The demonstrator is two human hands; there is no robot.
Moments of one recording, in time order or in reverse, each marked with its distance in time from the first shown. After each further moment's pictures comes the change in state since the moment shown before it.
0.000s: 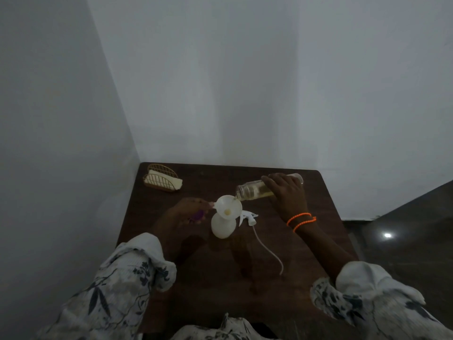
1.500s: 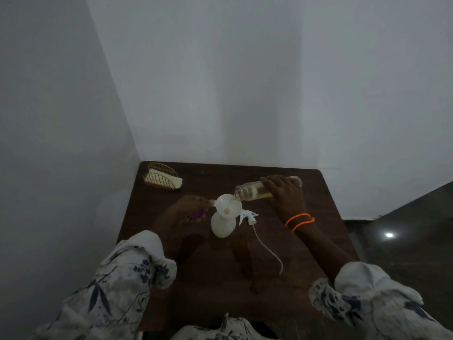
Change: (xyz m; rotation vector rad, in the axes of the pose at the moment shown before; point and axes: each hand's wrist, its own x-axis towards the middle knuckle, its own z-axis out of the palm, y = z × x) left_hand 0.002 0.005 0.001 0.029 0.002 0.019; right_hand -0.001 -0.001 0.006 0.012 -0.046 0.025
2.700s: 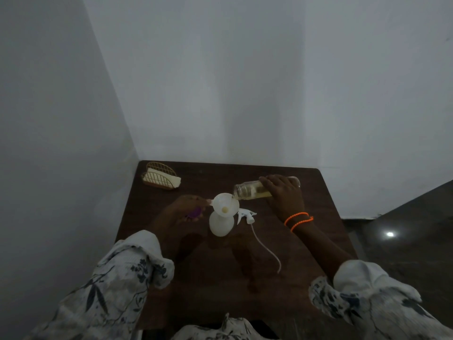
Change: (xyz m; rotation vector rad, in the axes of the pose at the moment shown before) left_hand 0.003 -0.003 0.004 0.008 0.039 -0.025; right_hand -0.003 0.004 -0.001 -0.005 -0.017 -0.004
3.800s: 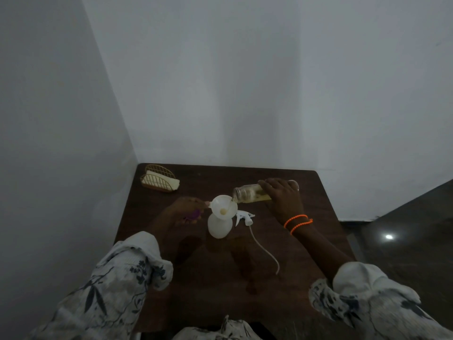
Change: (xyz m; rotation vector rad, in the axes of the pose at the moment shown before) left_hand -0.002 0.001 -0.002 0.003 0.001 0.000; right_hand -0.005 -0.001 -0.004 0.001 -0.007 0.008
